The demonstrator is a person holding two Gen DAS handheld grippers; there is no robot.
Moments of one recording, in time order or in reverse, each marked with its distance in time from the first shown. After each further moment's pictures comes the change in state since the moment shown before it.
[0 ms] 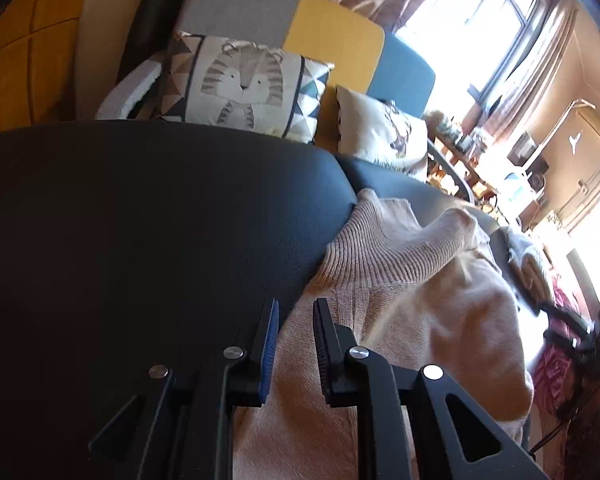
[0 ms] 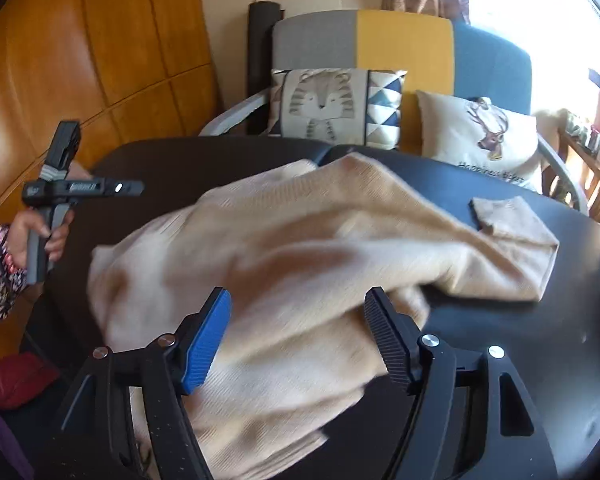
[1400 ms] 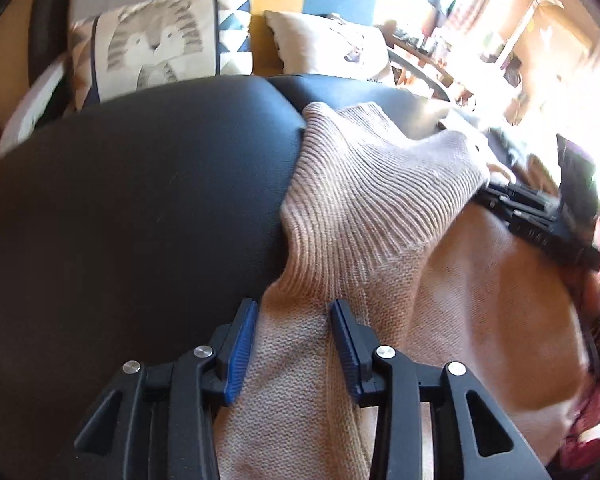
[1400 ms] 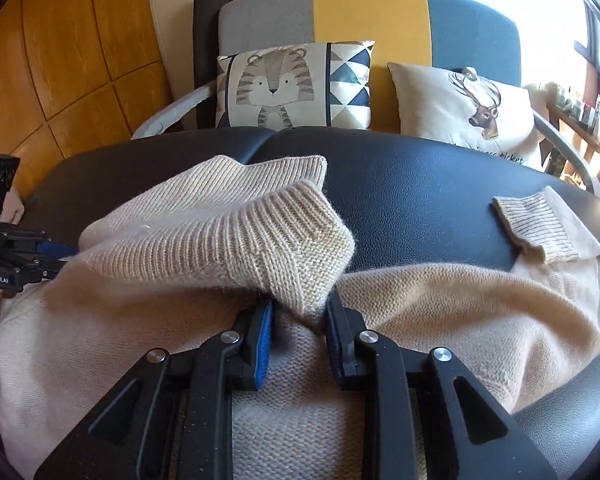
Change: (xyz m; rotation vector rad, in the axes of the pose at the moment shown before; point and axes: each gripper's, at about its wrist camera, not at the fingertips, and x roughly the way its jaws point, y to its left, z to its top) left arm 0.106 -0.056 0.008 0.287 0.202 -0.006; right arm 0.164 -0.020 0.022 0.060 0.014 -0.106
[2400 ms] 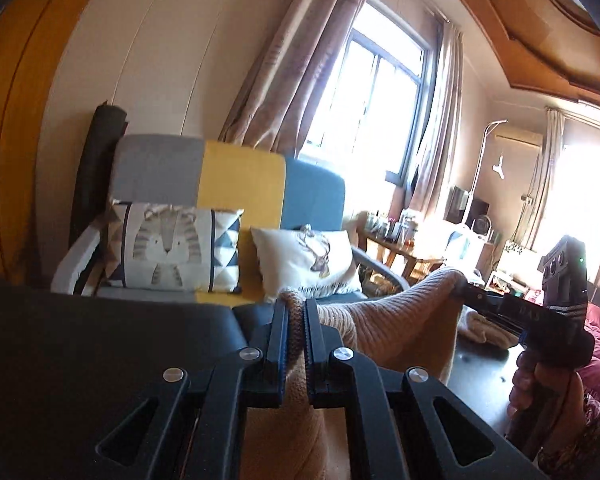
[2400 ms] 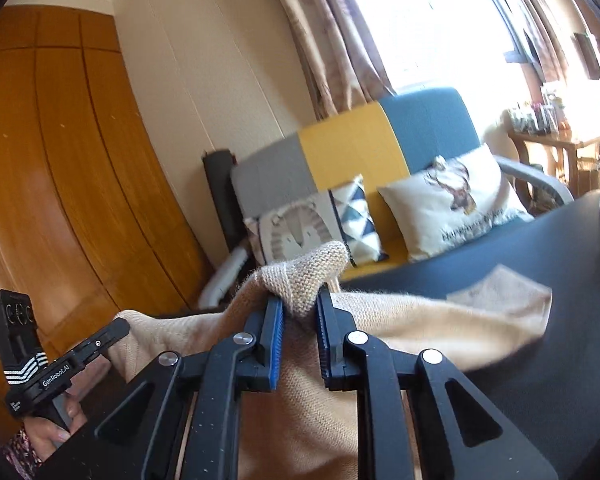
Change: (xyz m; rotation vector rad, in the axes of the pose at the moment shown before) left arm -0.218 -0.094 -0.015 -0.022 -0.773 -0.011; right arm -0.211 0.049 0.025 0.287 -0.531 0.129
